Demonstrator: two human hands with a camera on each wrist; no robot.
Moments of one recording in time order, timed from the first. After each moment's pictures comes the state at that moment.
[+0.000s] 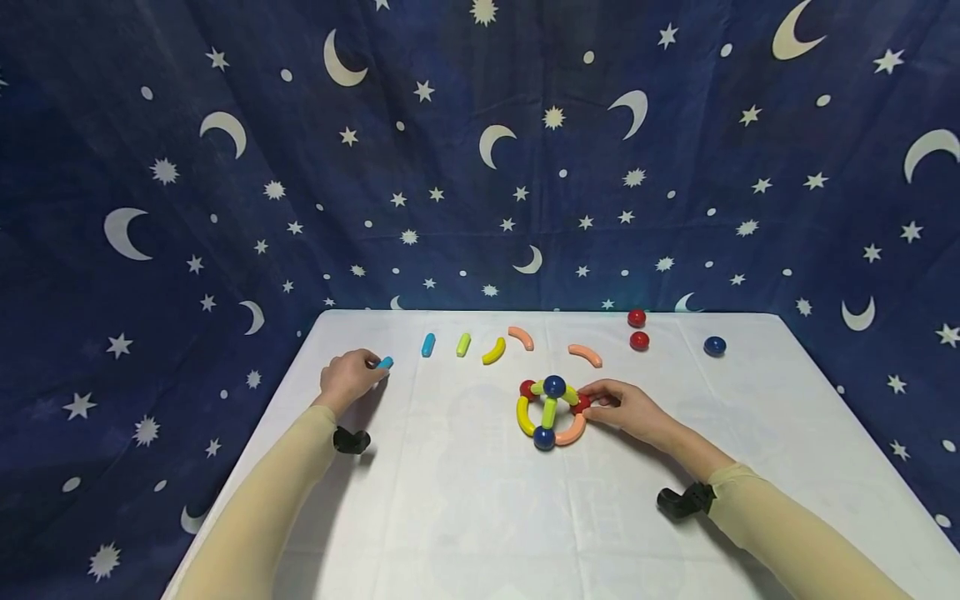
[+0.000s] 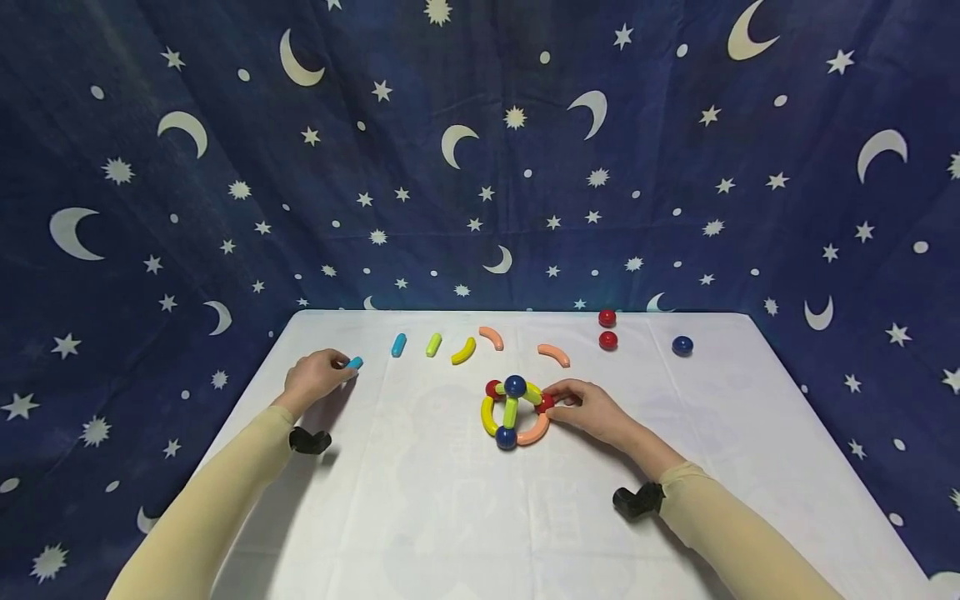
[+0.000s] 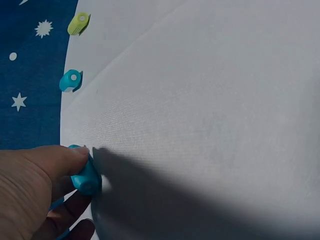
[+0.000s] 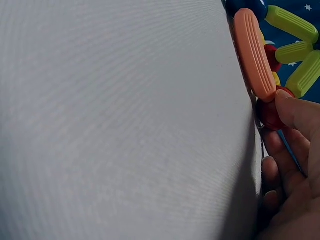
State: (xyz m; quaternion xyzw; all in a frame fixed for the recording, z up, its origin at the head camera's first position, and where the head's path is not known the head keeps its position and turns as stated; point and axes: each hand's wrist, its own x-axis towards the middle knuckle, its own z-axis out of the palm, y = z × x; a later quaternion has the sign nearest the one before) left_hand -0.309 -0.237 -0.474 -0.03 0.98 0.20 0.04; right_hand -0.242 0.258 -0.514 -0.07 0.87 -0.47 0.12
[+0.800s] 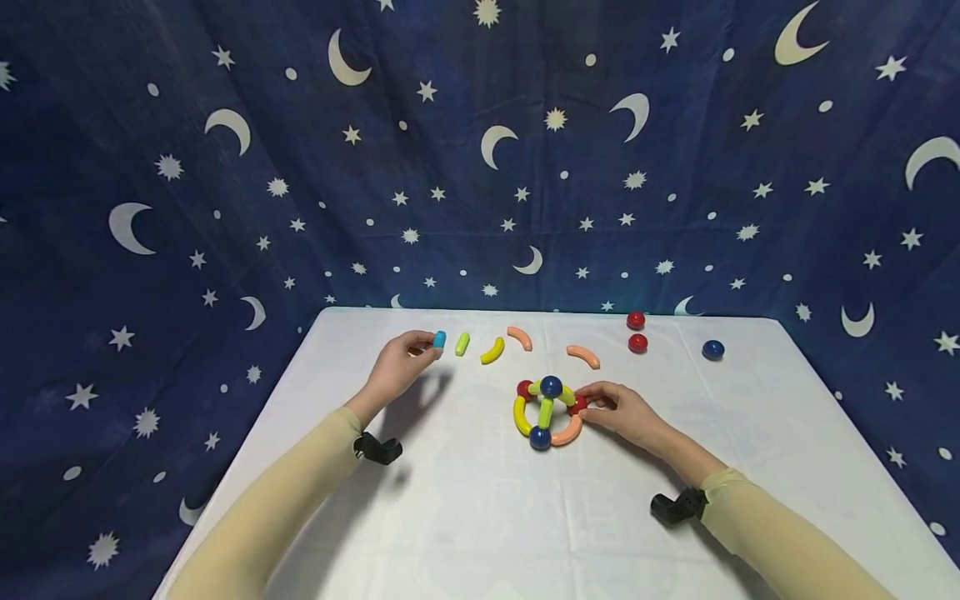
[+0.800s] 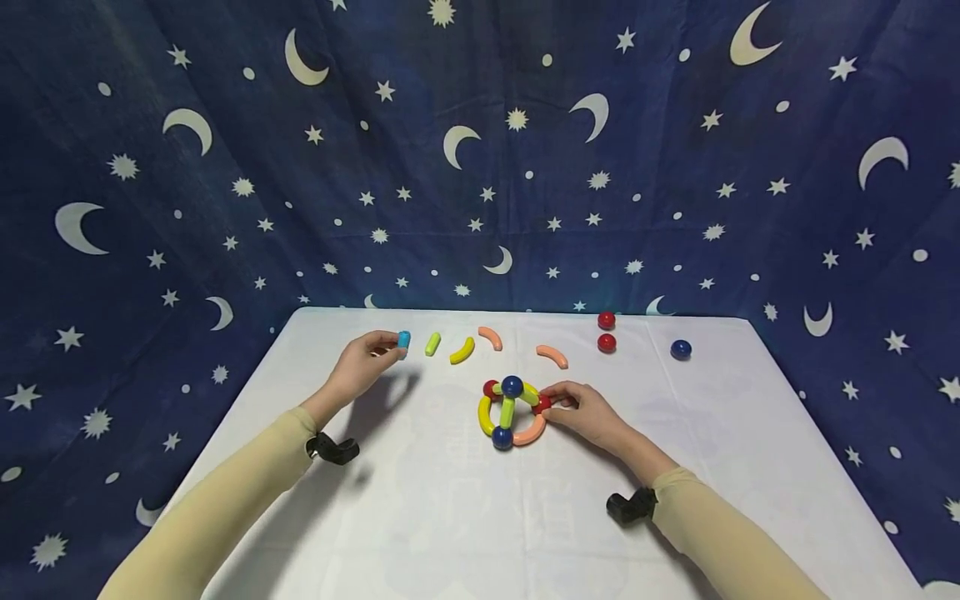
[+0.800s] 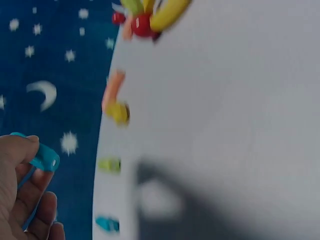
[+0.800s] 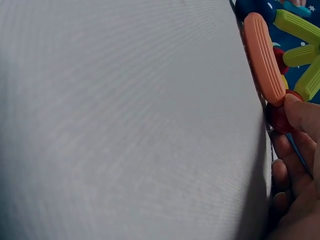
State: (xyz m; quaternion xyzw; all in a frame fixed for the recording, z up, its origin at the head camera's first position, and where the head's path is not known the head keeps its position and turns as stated) left_hand -0.289 -0.154 -0.452 0.09 0.89 0.45 -0.01; right_hand -0.241 0.256 -0.520 -0.07 0.87 -0.48 0.10
